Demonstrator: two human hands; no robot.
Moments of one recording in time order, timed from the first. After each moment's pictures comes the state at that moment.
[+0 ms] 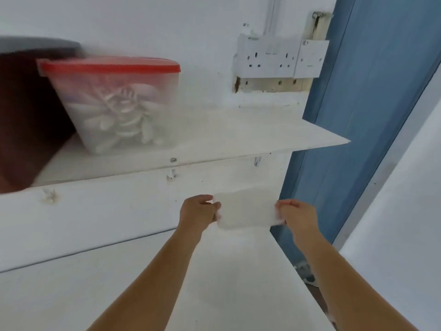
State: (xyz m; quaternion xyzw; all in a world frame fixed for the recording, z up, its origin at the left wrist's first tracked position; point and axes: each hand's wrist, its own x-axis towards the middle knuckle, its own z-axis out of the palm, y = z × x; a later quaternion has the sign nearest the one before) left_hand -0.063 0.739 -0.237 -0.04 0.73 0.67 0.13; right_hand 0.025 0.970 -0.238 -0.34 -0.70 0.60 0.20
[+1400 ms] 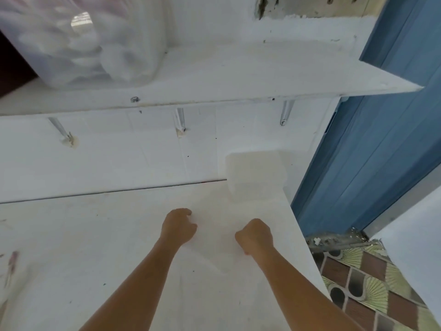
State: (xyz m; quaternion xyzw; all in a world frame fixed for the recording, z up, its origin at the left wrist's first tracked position) left_hand -0.032 0.686 -0.383 -0.07 0.96 0.25 0.12; right_hand 0.022 0.898 -0.362 -0.25 -0.87 0.38 -0.16
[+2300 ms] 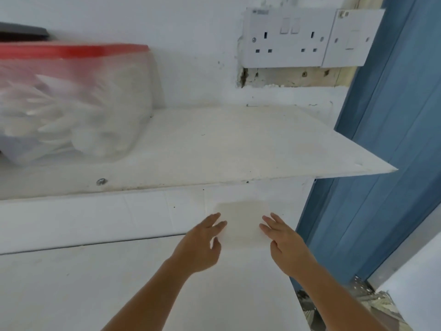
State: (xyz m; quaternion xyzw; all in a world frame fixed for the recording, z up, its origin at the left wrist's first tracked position) left_hand -0.095 0.762 -0.336 0.24 0.93 0.29 -0.03; right_hand -0.052 1.045 -0.337 0.11 -0.97 0.21 0.08
